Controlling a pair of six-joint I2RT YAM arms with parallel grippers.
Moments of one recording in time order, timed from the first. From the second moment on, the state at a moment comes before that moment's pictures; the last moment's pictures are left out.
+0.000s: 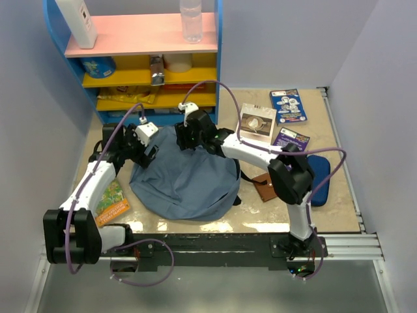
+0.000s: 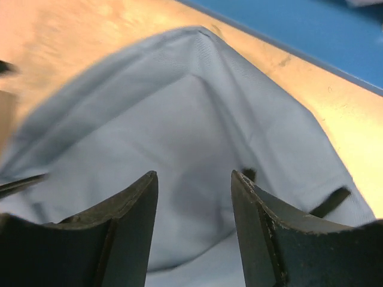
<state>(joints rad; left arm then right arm) 0.00 1.21 0.78 -0.31 0.40 0.62 0.83 1.96 1.52 -0.12 0.08 0.31</state>
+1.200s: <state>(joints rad) -0.13 1.52 0.88 -0.09 0.45 0.48 0.74 2.07 1.46 -0.06 -0.10 0.26</state>
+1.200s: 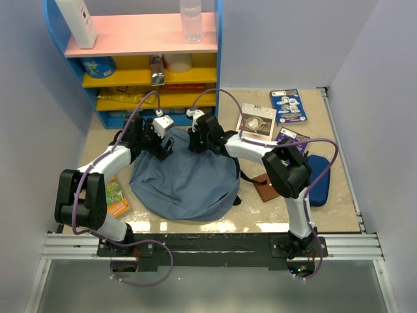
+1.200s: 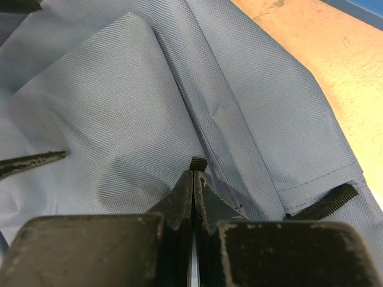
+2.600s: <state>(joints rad) -0.16 1.75 1.03 0.08 0.50 0.49 0.76 2.01 1.39 0.00 -0.17 0.05</state>
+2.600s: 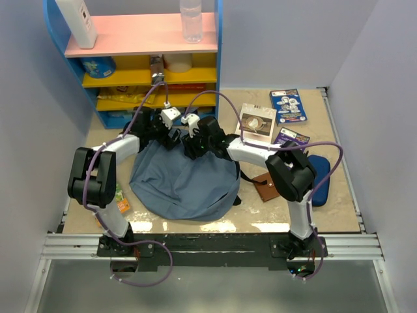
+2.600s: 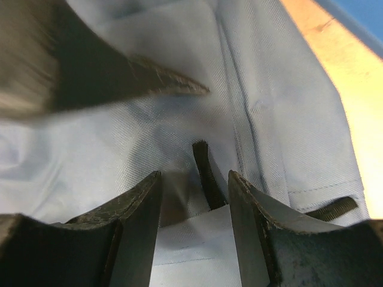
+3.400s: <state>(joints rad) -0.13 1.74 1.04 0.04 0.58 0.47 0.75 2.01 1.36 0.02 -0.22 0.02</state>
